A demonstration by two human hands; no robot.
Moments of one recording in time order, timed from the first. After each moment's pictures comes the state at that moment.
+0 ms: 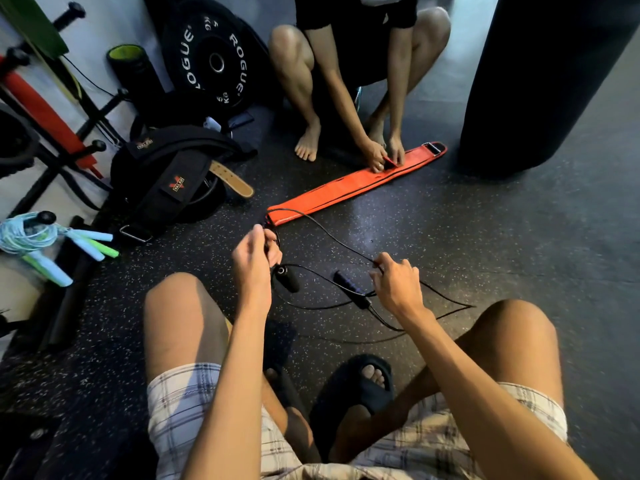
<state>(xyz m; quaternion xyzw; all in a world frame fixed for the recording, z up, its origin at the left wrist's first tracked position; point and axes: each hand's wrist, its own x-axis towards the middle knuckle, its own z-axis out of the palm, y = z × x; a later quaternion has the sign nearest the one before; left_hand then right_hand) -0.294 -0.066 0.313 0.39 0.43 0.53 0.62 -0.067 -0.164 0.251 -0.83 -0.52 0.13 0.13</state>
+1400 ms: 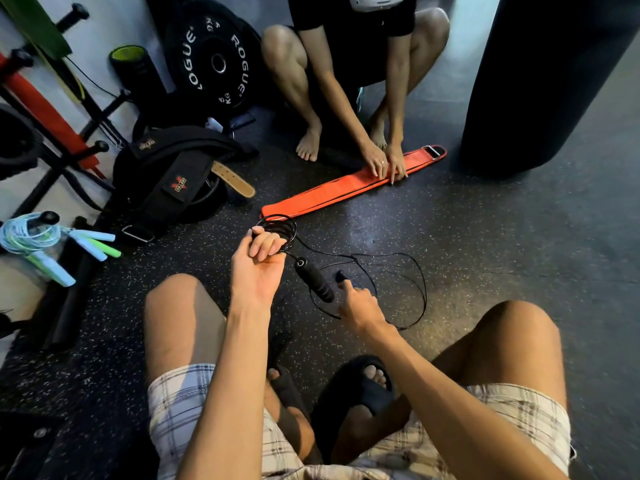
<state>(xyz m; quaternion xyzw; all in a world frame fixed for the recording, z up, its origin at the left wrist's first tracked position) -0.296 -0.064 0.330 -0.05 0.15 0.53 0.83 -0.129 -0.162 0.208 -0.78 -0.57 0.26 0.04</state>
